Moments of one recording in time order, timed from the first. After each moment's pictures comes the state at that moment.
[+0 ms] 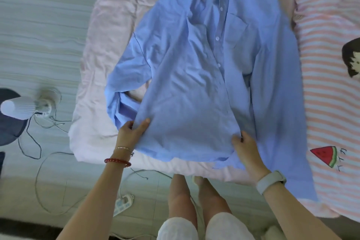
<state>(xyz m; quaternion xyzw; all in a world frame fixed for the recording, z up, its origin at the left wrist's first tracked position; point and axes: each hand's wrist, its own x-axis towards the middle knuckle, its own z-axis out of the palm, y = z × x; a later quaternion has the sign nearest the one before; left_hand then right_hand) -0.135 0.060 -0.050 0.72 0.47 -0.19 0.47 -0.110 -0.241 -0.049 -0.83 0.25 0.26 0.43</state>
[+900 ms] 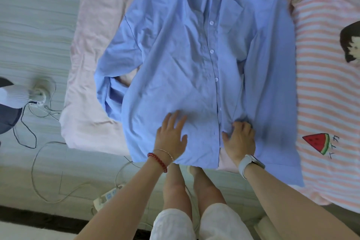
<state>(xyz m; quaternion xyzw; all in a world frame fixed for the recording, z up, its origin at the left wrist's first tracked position) -0.164 -0.063 -0.064 0.93 0.07 -0.29 0.21 -0.131 -0.259 -0.078 -0.95 0.12 0.27 0.09</state>
